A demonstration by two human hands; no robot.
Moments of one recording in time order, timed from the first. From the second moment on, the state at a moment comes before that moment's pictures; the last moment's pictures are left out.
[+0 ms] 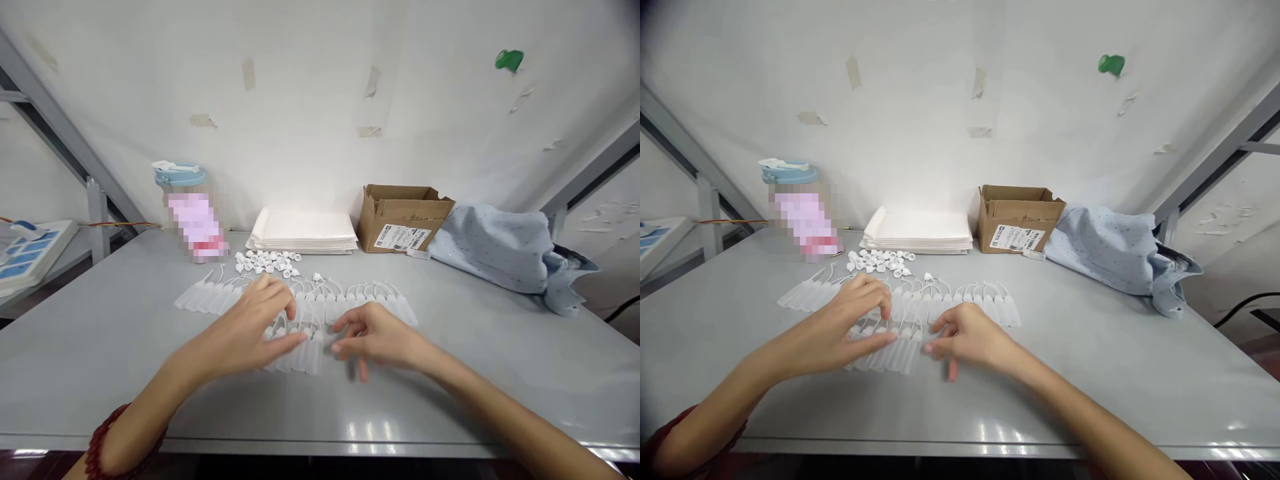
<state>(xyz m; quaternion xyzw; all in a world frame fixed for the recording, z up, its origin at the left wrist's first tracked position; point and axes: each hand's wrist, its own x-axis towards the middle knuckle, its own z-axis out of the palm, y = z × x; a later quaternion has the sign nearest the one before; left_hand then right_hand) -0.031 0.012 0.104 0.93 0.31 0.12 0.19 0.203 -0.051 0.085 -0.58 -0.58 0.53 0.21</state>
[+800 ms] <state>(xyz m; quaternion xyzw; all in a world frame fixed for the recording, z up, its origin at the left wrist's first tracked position) 0.034 0.123 0.098 0.96 0.26 0.01 0.08 0.385 0.015 0.048 -0.78 -0.57 -0.03 0.26</state>
